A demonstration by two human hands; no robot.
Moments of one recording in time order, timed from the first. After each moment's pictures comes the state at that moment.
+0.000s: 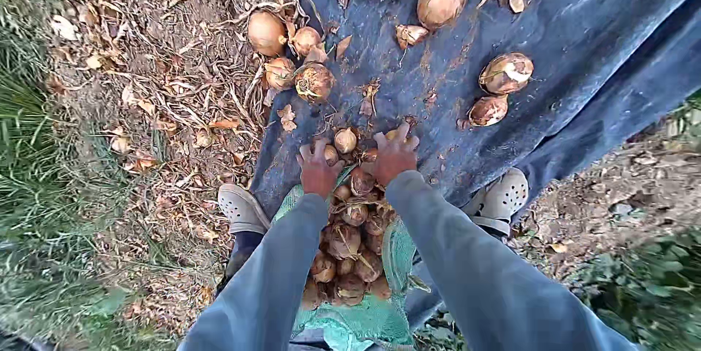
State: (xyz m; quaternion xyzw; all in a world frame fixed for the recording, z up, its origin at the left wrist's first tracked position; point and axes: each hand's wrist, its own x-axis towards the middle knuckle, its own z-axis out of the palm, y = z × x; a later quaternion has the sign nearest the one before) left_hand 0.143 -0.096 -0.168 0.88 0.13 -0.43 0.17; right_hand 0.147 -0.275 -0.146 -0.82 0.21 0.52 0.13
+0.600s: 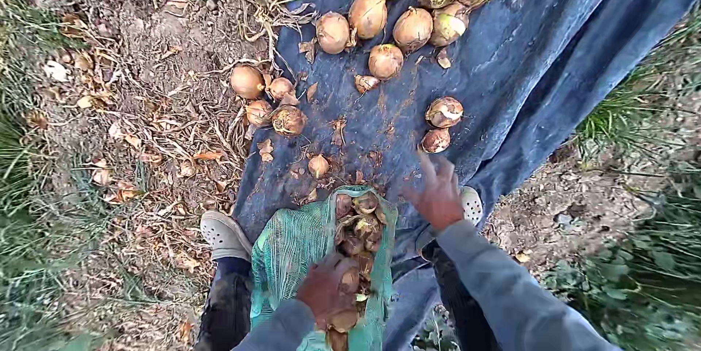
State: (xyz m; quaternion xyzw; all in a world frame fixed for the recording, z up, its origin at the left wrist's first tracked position) left_hand 0.036 -0.097 -0.035 0.63 -0.12 -0.73 0.23; right_hand 0.094 -0.404 -0.059 -0.88 0.25 0.34 0.23
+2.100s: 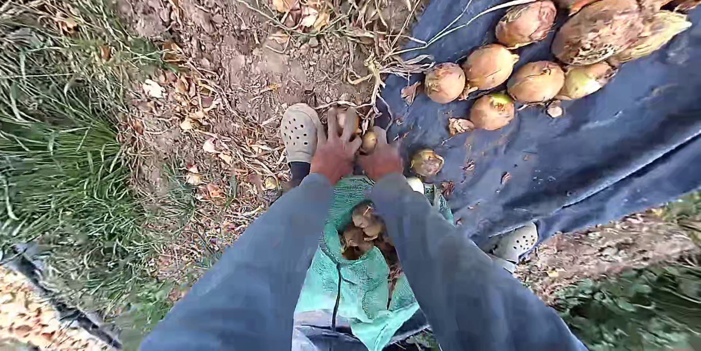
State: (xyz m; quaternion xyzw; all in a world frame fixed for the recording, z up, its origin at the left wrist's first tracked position) left_hand 0.402 -0.048 -0.165 0.84 -0.33 -0.42 0.00; right_hand 0.371 -0.175 -0.146 -0.71 0.38 0.51 0.28
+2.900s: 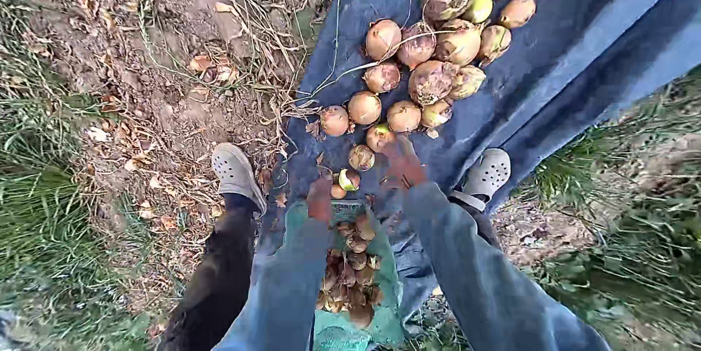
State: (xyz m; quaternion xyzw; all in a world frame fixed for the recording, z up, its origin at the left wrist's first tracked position) left_hand 0.309 -0.216 -0.112 0.62 0.46 -0.51 0.39; right_hand 0.347 -0.436 -0.098 -0.54 0.57 0.37 0.49
